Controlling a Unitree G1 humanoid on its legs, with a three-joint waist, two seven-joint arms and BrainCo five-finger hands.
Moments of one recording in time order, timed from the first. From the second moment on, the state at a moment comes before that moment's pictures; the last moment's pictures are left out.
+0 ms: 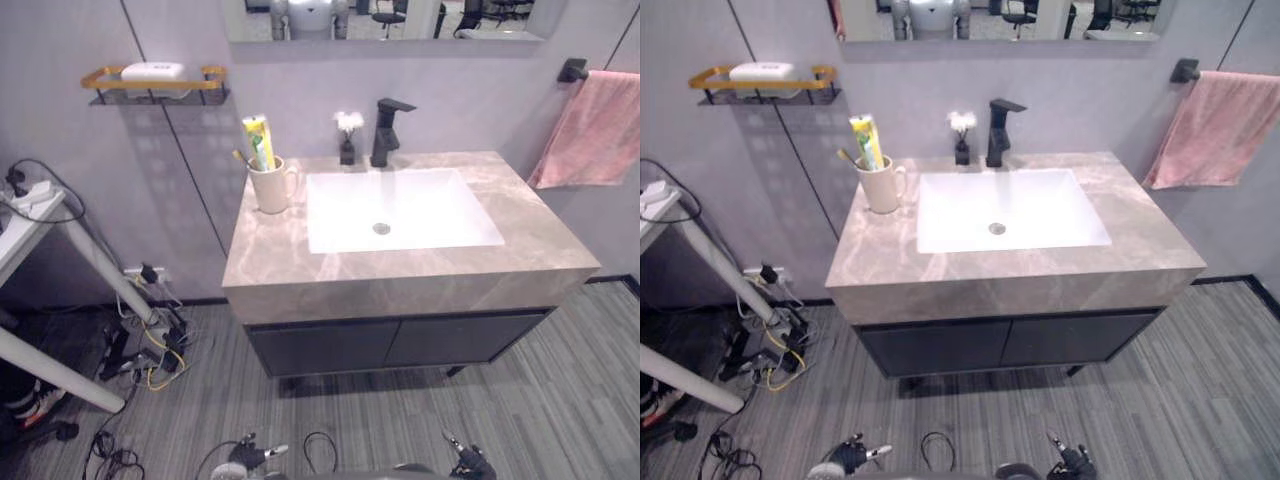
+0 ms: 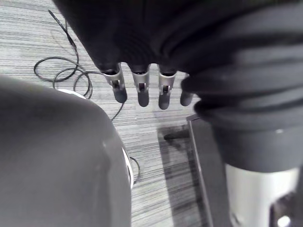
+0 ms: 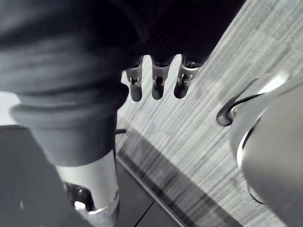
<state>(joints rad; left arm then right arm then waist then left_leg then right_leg) 0.10 0.07 0.19 1.14 0.26 0.00 -0.01 0.10 -0.01 -0.41 1.13 0.52 -0.11 -0.08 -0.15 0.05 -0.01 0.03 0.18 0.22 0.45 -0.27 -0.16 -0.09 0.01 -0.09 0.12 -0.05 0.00</state>
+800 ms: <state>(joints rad) 0.07 0.07 0.16 1.11 0.29 -0.03 0.00 0.18 -0.03 -0.25 1.06 0.52 -0.11 -0.04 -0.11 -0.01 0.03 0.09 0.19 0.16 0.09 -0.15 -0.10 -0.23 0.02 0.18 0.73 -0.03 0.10</state>
